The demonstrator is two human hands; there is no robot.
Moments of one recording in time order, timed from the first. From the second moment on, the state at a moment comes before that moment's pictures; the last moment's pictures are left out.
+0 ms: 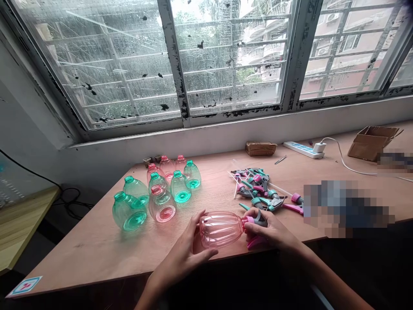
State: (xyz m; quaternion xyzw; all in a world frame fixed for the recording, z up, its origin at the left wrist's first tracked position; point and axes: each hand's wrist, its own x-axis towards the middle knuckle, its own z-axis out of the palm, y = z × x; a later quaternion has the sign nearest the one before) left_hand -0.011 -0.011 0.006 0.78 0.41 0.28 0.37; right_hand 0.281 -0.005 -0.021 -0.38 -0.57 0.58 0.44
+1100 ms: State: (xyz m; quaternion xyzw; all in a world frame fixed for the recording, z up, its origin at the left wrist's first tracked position) left_hand -0.010 -0.008 0.012 0.77 0.45 0.26 0.37; right_hand 0.282 -0.004 -0.019 -0.38 -0.58 0.58 0.43
